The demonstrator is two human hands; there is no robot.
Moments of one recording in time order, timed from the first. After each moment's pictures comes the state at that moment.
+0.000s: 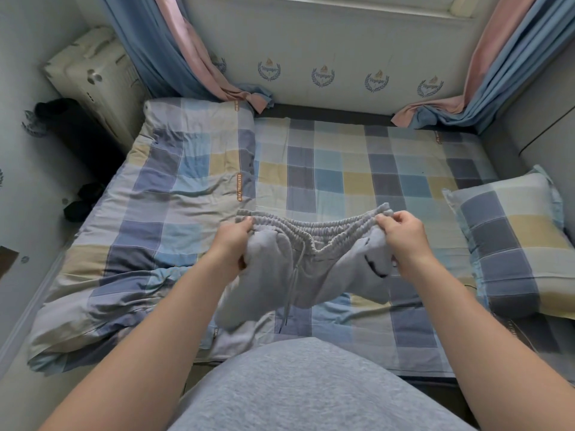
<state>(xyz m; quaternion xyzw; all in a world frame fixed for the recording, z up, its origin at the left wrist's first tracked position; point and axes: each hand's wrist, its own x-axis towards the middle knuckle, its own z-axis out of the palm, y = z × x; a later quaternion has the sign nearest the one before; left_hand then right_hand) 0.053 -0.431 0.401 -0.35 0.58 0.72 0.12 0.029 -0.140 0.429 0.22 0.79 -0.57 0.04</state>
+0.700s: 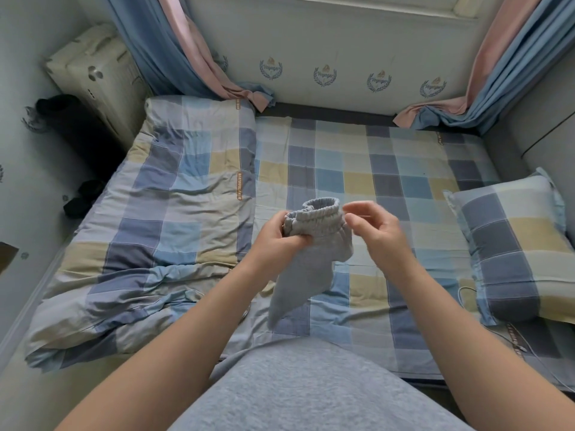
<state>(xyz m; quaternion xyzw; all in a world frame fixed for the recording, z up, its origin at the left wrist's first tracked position) 0.077 -0.369 0.442 -0.08 0.68 0.72 0.12 0.051 -0.171 0.457 -0.03 0.80 -0.60 0.05</state>
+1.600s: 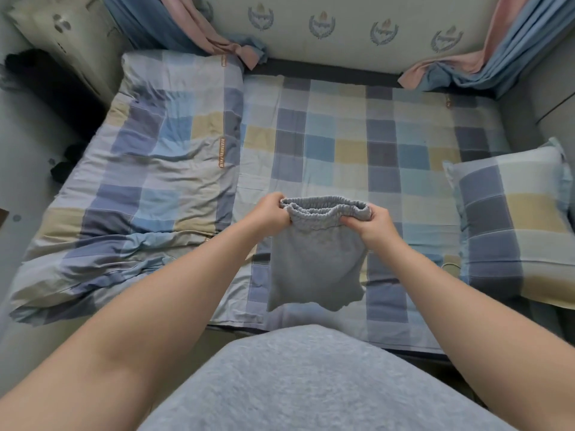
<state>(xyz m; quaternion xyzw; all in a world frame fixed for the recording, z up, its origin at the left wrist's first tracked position) 0.006 -0.282 0.373 -0.13 0.85 0.46 0.20 0.000 -0.051 0.362 0.09 0.80 -0.57 0.16</state>
